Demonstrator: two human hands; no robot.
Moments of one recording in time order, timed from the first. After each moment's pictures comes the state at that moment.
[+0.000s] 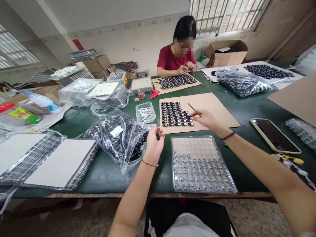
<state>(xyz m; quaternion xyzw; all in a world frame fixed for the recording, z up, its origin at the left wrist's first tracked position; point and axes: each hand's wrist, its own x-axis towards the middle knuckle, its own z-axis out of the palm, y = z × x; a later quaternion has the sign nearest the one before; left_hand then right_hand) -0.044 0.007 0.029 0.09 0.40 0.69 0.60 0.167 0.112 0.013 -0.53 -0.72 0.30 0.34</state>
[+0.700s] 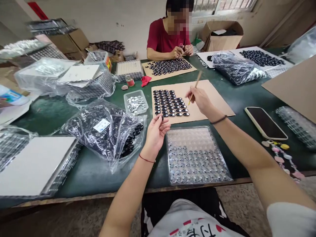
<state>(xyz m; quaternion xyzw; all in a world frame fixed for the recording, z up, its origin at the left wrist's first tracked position) -0.032 0.012 0.021 0.17 0.40 0.62 0.65 0.147 0.137 0.027 -0.51 -0.69 0.31 0.42</state>
